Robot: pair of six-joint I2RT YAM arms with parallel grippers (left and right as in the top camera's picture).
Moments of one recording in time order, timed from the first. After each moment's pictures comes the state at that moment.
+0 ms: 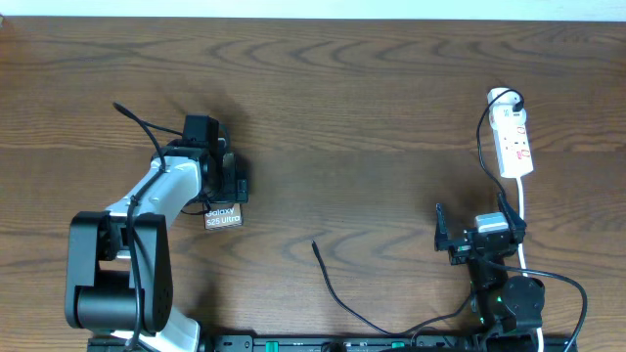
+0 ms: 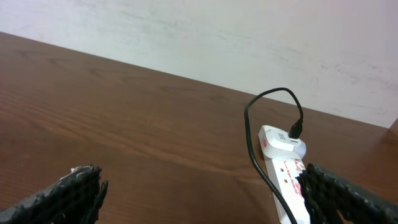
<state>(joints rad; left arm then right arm) -0.06 1.75 0.94 -0.60 0.00 -0.12 0.09 0.01 0.01 -0.07 -0.03 -0.19</state>
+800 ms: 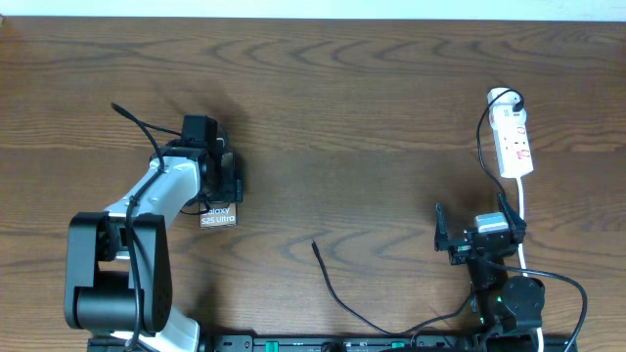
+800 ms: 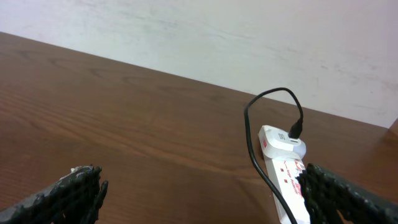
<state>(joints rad) -0.06 1.75 0.94 -0.60 0.00 -0.12 0.09 0.01 0.01 -0.07 -0.03 -0.19</state>
